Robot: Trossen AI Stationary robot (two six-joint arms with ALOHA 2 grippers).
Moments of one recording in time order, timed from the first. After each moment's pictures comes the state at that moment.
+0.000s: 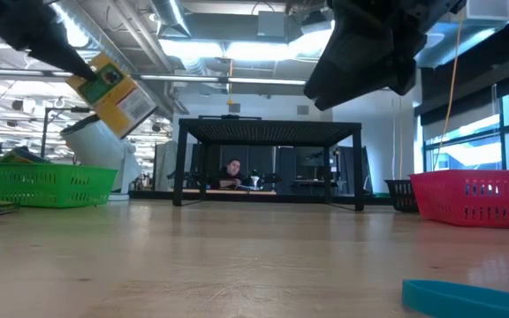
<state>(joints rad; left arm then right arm) -0.62 0.82 0.70 -1.13 -1.03 -0.85 0.51 1.71 1.13 -0.39 0.59 0.84</state>
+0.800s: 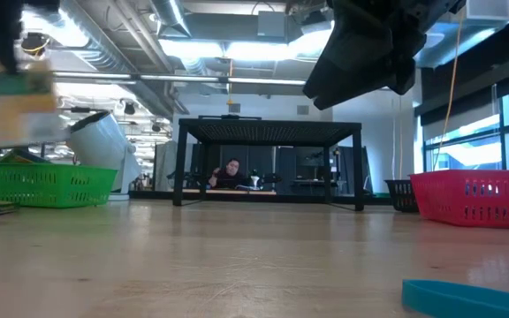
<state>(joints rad) -0.61 0.89 0.95 -1.48 -0.40 -1.27 0.51 1.71 1.13 -0.38 0.59 0.83</state>
